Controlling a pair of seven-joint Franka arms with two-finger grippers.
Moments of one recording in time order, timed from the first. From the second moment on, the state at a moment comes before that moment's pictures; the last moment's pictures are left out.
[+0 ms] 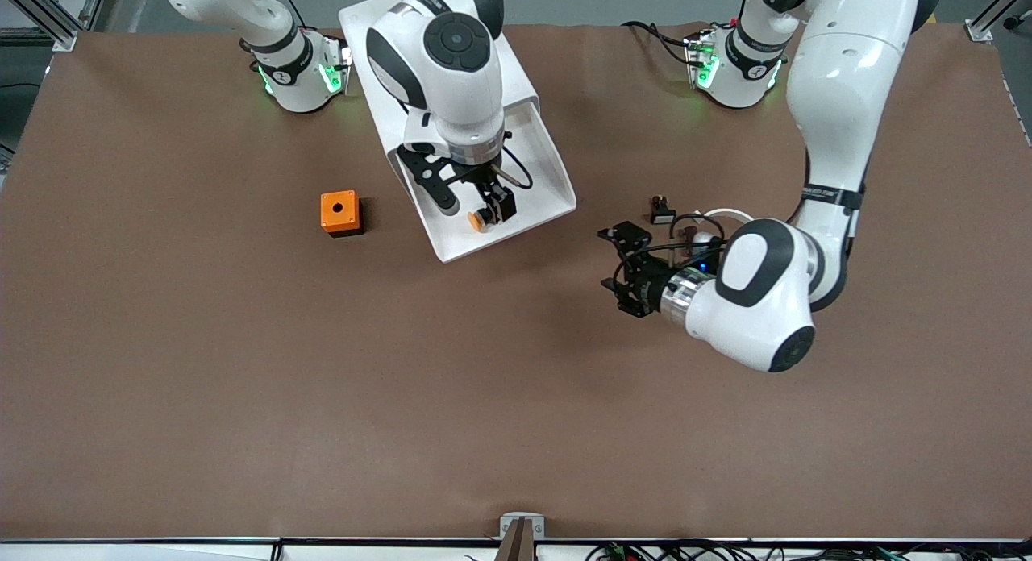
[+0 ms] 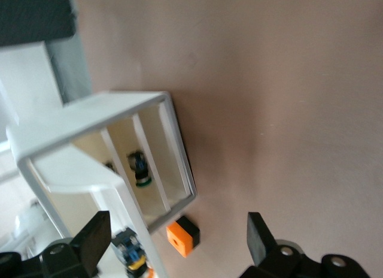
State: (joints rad) left arm -0.26 0.72 -0.10 -1.24 -0.66 1.47 -2.04; right arm 0.81 0.34 0.00 -1.60 -0.01 1.93 1.72
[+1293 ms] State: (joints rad) left arm -0.37 0.64 -0.20 -1.30 -0.14 1.70 -0.93; right arm 0.82 0.40 -0.01 -1.56 -0.01 1.99 1.76
